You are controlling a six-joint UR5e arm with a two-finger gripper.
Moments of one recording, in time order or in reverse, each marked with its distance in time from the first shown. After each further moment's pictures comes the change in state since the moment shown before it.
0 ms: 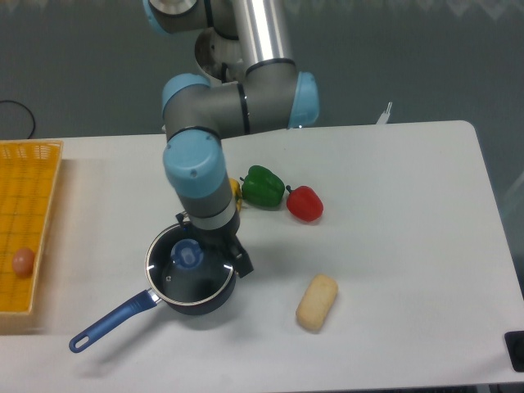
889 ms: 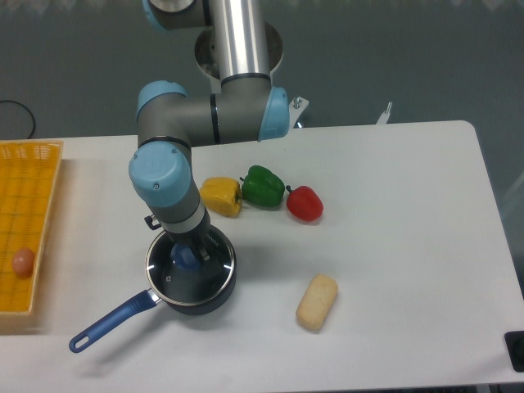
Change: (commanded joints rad) arm -0.031 -0.002 -0.025 -0.020 -0.002 -0.002
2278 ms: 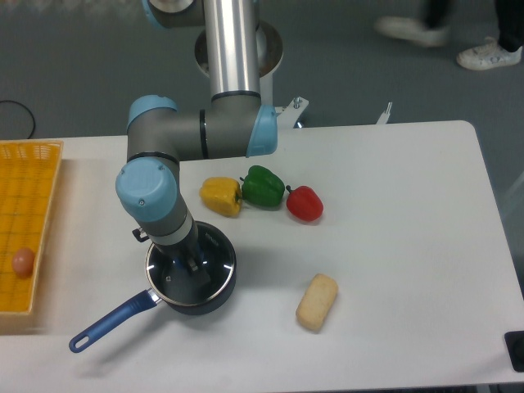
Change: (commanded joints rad) arm -0.037 -0.045 0.026 0.011 -0.008 -0.060
